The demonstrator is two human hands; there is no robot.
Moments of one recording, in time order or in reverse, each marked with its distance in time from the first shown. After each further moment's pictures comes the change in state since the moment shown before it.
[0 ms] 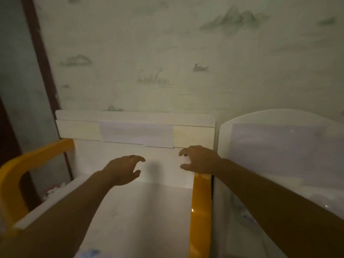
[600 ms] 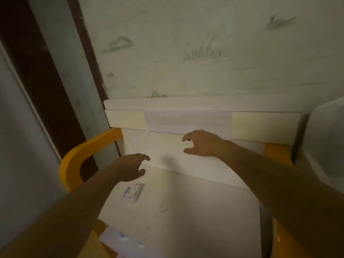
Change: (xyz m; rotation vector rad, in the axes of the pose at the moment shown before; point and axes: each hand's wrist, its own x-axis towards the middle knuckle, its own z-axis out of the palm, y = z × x) left_hand -0.011 -0.147 0.023 0.089 -0.185 -0.214; right_hand 0.164 -0.086 0.053 0.142 -0.052 -0.205
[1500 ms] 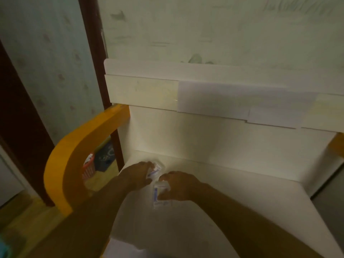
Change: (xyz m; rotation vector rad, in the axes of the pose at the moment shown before) left_hand 0.101 -0.176 0.169 -0.302 -0.147 0.149; right_hand 0.137 -0.168 0.238 0.046 -0.358 0.179
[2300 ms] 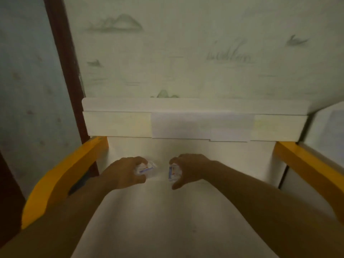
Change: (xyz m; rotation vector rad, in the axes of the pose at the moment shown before) left_hand -0.021 0.052 -0.111 -0.129 0.166 0.201; right_hand -0.083 0.036 -0.129 -0.226 0.193 0.137
